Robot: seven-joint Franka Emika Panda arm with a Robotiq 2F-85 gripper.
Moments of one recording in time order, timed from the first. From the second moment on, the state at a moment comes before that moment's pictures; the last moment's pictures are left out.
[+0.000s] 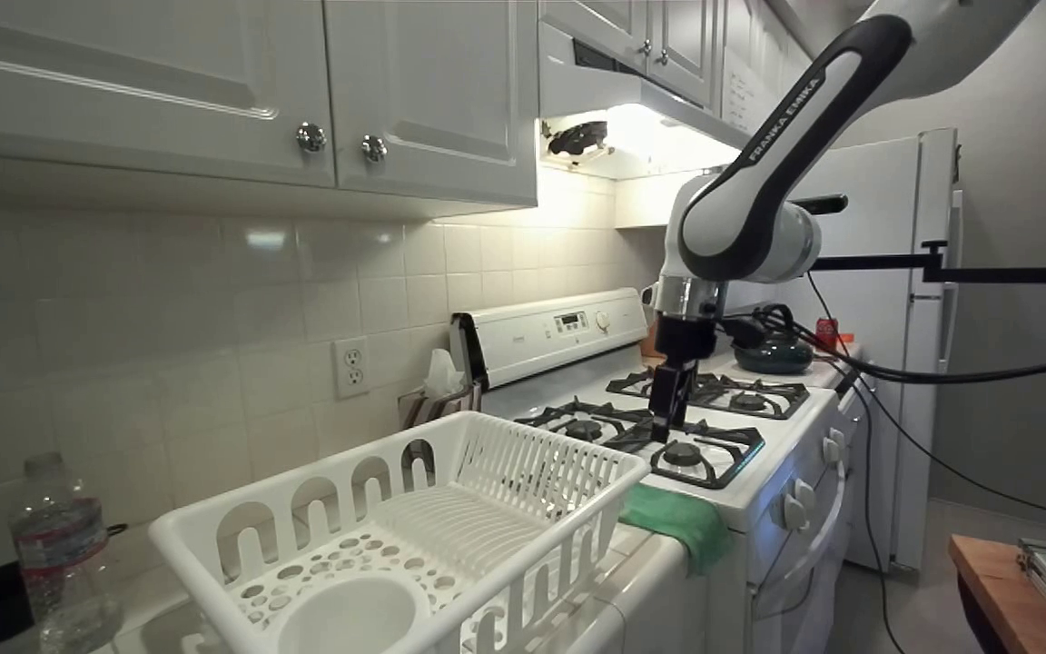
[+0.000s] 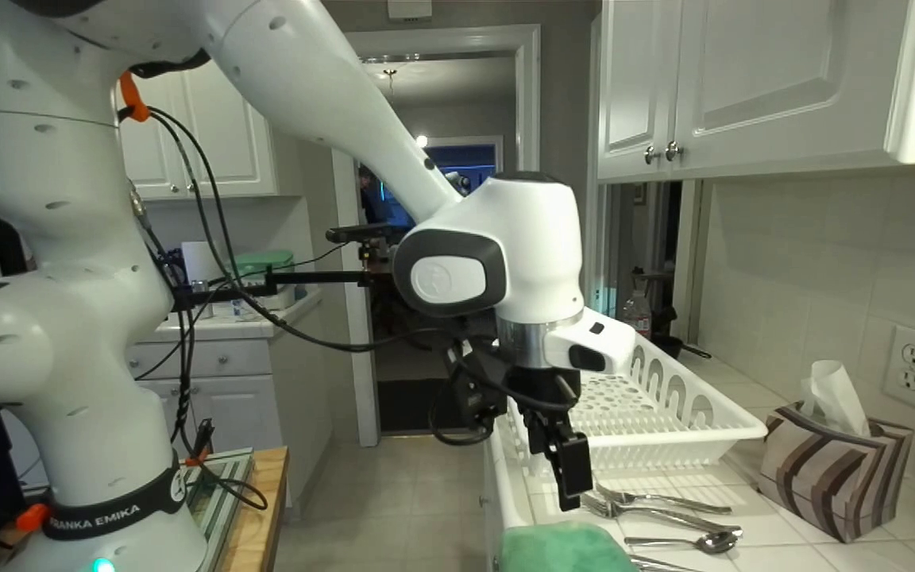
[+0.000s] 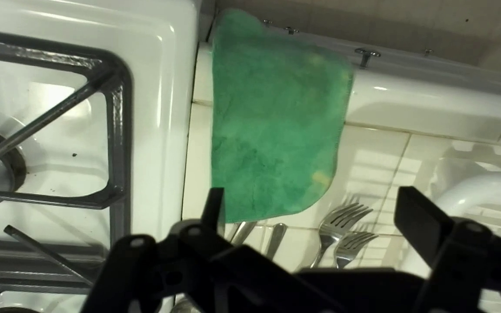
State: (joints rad) arm -0.09 0.08 -0.19 -2.44 0.20 2.63 -0.36
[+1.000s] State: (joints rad) arm -0.20 0.34 -0.07 -2.30 0.20 2.79 -0.34
